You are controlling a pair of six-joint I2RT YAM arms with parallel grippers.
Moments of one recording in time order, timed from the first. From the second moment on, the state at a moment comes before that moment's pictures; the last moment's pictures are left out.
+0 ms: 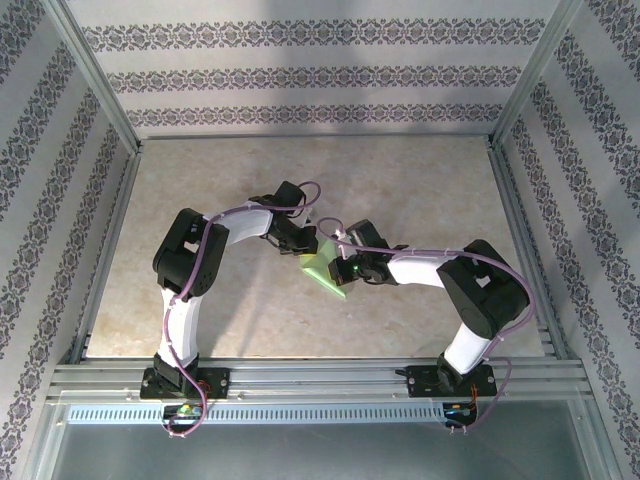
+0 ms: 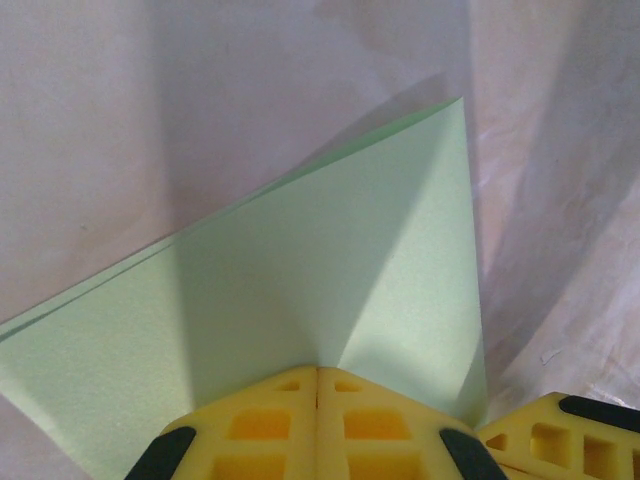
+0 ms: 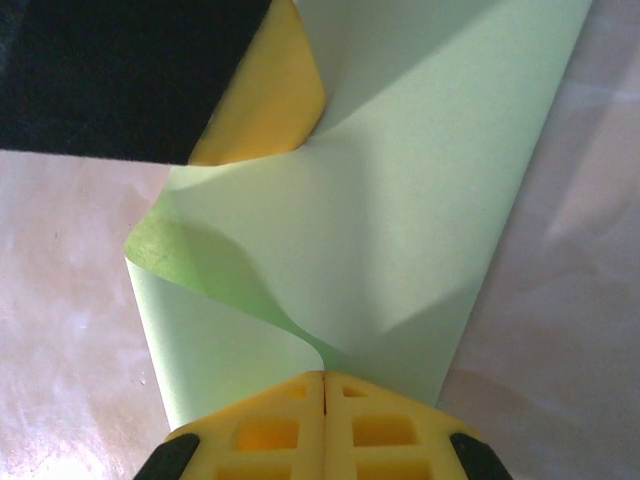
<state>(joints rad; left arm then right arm) -0.47 2.08 1.37 -0.52 0.51 -0.42 0.61 1.70 0.75 0.00 -0.33 0.33</state>
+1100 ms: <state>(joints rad) -0.47 2.08 1.37 -0.53 0.50 -0.42 0.61 1.70 0.78 -0.05 -0.27 0.30</state>
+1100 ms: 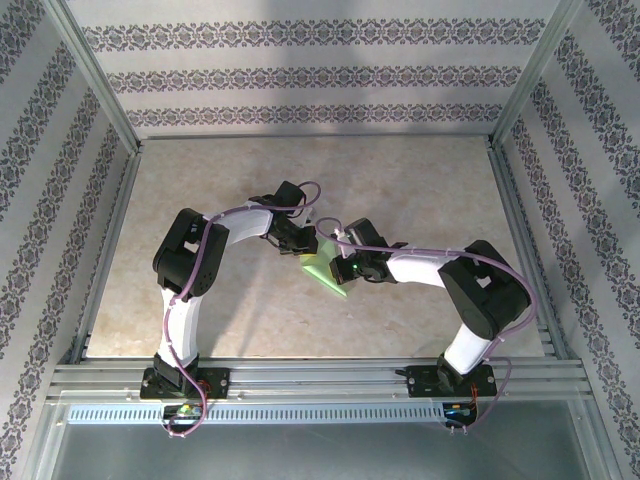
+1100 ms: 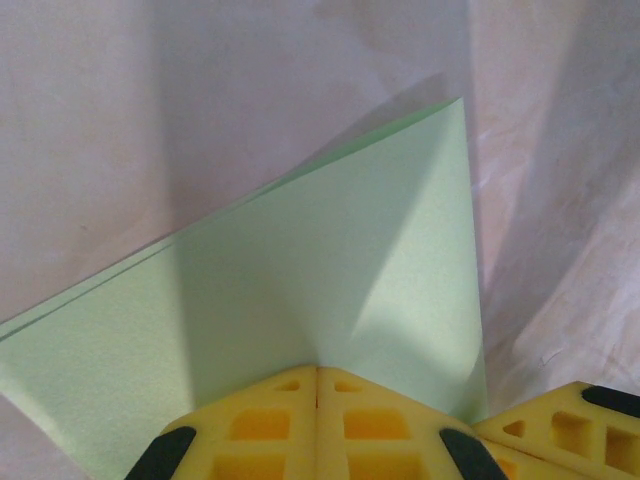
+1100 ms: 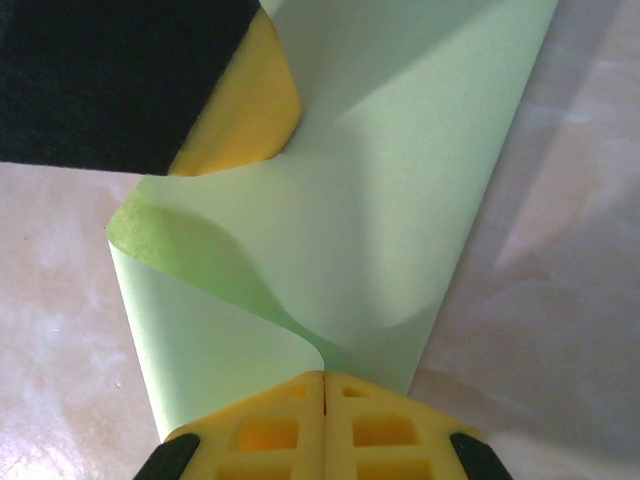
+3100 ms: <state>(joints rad) -0.51 1.73 0.88 -0.03 0.61 -0.76 0.62 1.75 0.81 -0.02 -0.31 0.29</state>
